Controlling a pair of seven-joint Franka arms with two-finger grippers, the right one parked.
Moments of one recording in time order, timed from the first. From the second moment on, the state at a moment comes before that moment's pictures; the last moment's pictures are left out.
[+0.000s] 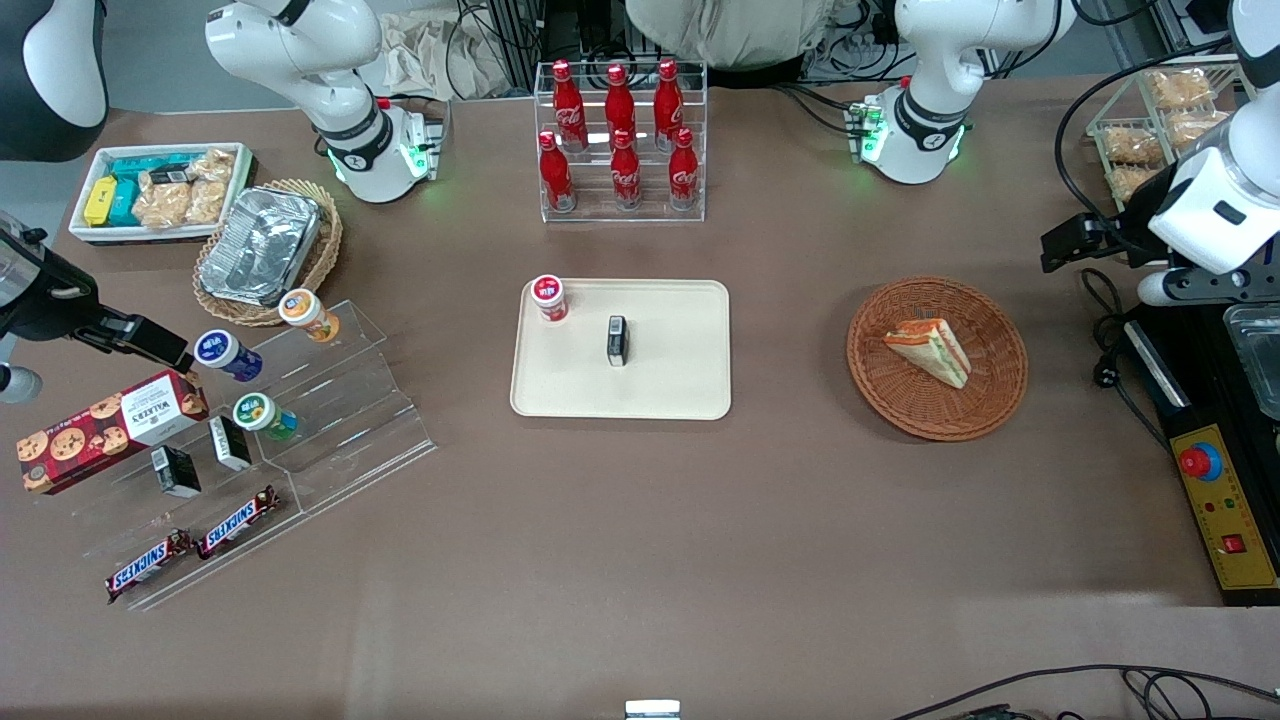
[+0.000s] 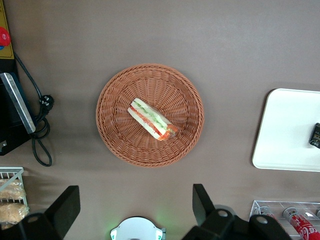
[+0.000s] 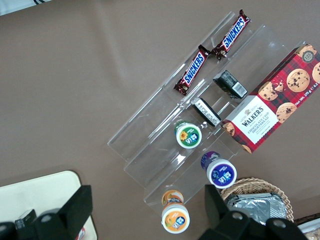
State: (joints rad) arm -0.12 -0.06 0.06 -1.67 -0.04 1.48 -0.11
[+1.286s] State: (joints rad) arm -0.12 -0.27 0.07 -2.21 -0.04 1.85 -0.13
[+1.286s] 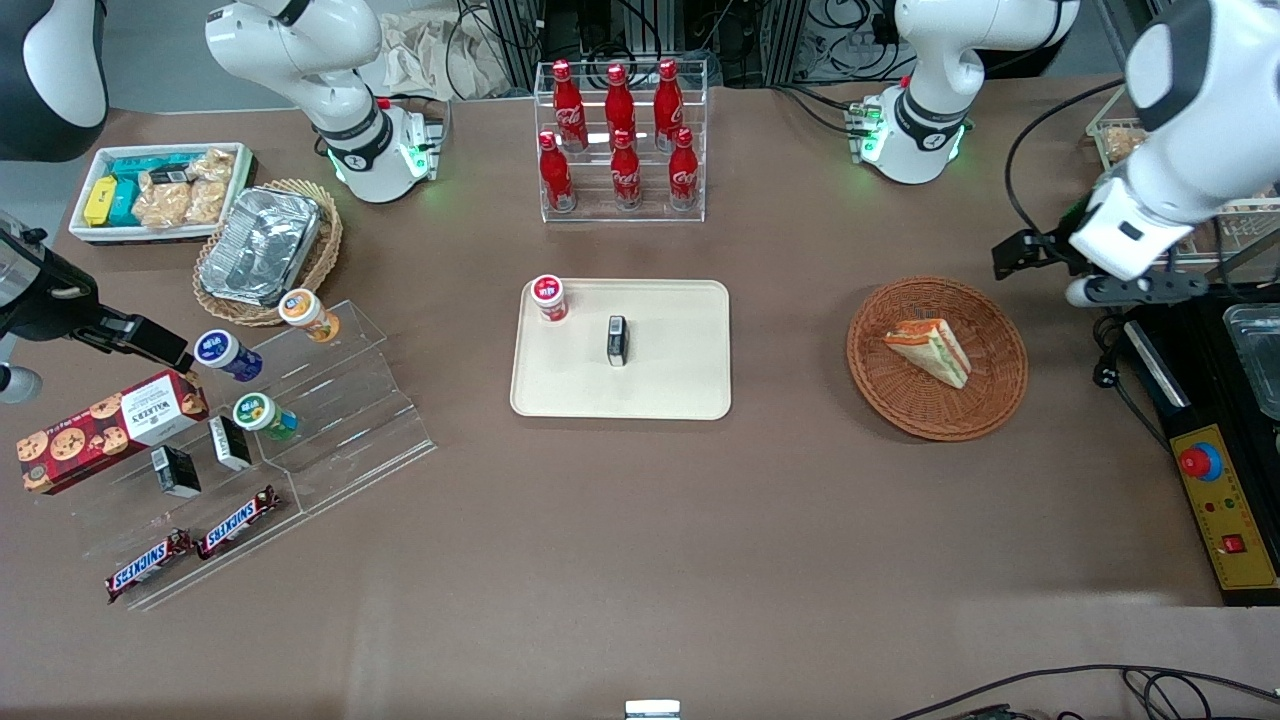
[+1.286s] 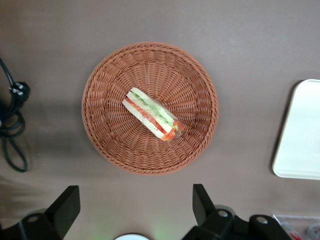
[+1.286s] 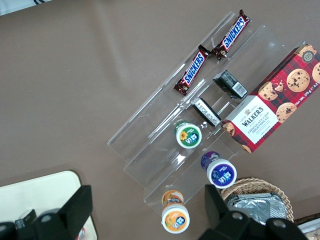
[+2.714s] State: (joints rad) arm -0.18 -0.09 0.06 -2.53 0.02 2.42 -0.88
